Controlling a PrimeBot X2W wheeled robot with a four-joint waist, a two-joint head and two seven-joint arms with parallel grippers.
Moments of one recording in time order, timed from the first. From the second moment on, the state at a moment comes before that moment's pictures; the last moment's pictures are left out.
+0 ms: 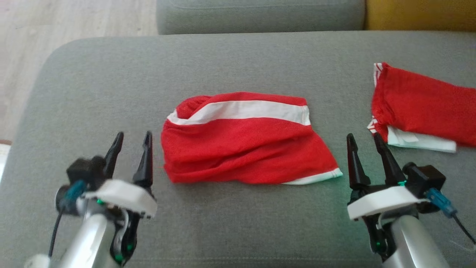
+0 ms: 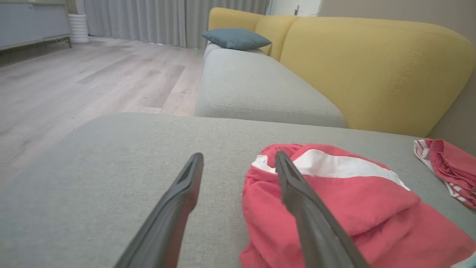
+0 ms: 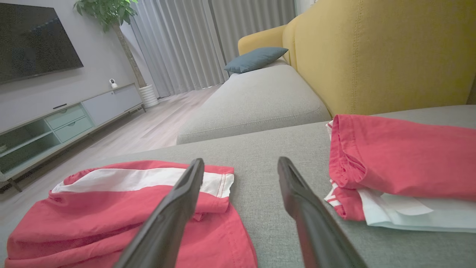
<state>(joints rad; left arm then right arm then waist) -0.22 0.22 -0.35 0.33 -0.45 0.07 -0.25 -0.16 -0.05 0.10 0.39 0.27 0.13 -0.25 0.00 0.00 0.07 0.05</state>
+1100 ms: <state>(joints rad) -0.12 0.06 -0.21 0.25 -0.24 -0.07 -0.25 -0.44 -0.05 -0.05 0.66 0.21 0.13 0.02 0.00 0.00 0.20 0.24</state>
